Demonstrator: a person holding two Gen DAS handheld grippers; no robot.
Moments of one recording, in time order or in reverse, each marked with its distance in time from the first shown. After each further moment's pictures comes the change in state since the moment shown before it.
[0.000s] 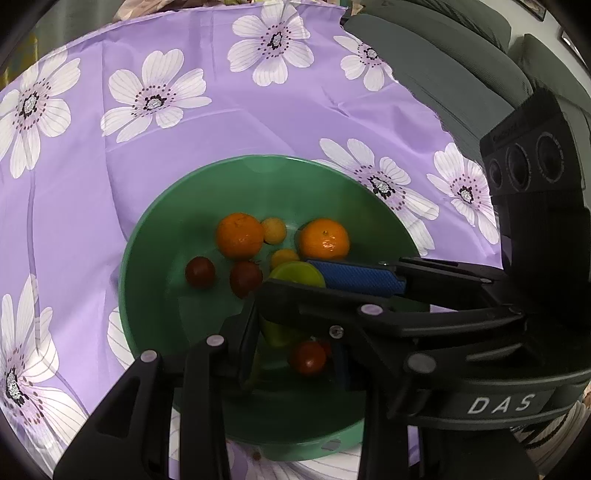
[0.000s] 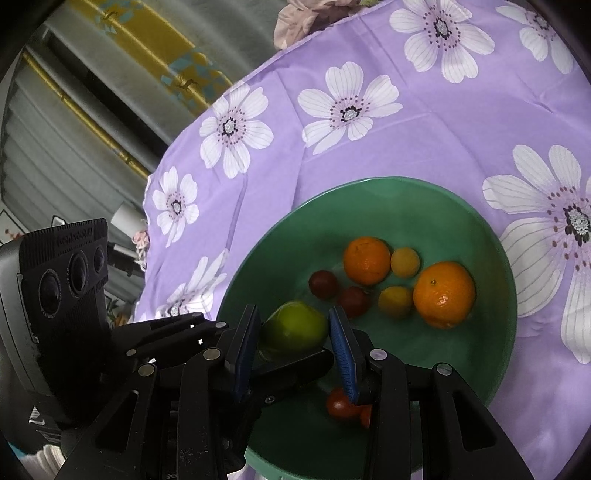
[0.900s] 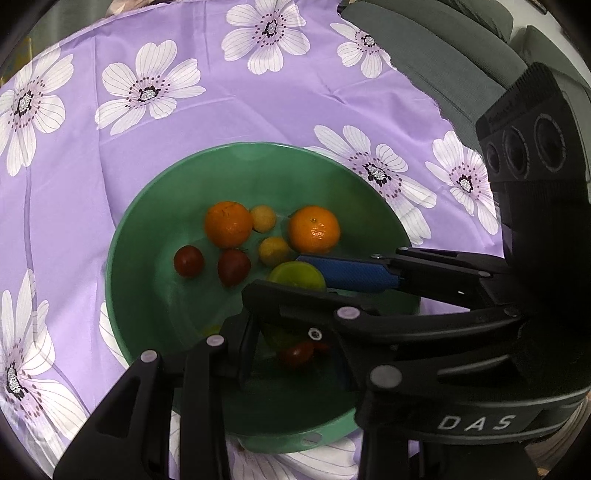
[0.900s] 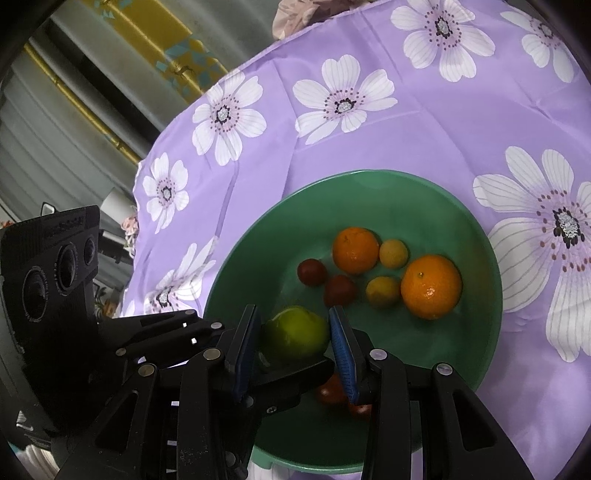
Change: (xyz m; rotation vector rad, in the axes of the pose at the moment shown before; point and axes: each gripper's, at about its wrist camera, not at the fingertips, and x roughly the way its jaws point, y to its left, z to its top) left arm 0.003 -0.009 0.000 -0.003 0.050 0.002; right arm -0.003 0.000 0.002 -0.025 0.051 -0.044
